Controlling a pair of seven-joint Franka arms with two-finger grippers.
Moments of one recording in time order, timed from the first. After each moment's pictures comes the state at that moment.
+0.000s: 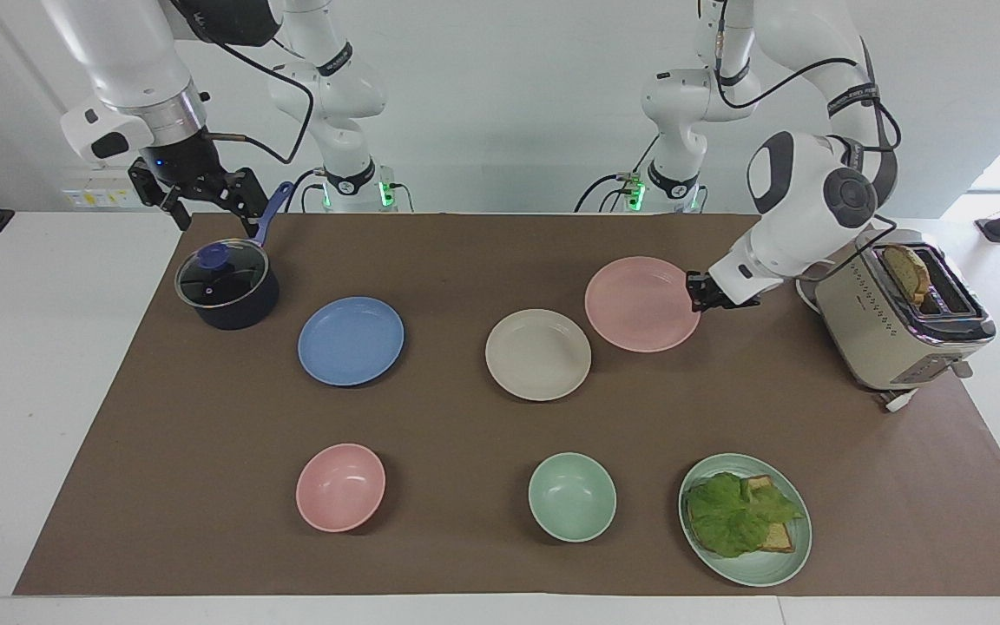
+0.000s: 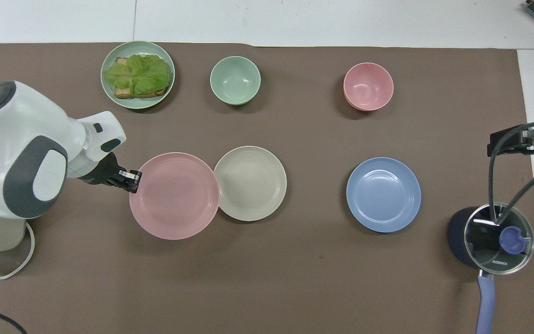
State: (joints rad) left arm -0.10 0.10 -0.14 -1.91 -0.19 1.82 0.08; right arm -0.07 0.01 0.07 -1.52 -0.05 1.52 0.10
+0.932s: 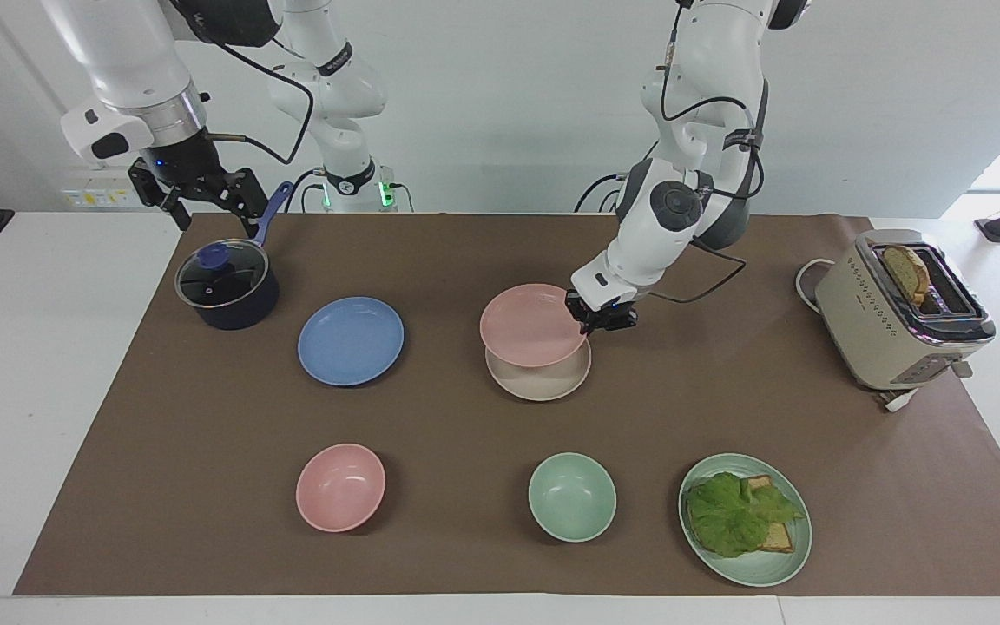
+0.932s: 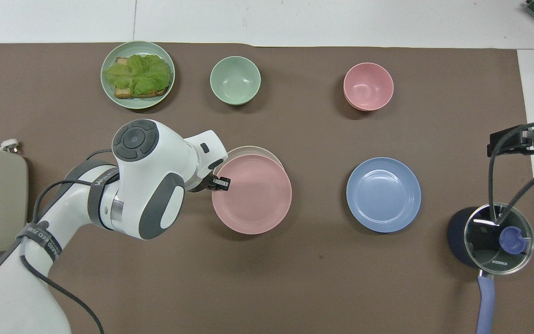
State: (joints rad) left arm -0.36 0.23 -0.14 -1.96 -0.22 2.18 -0.07; right arm -0.07 0.01 0.07 -1.52 -0.05 1.52 0.10
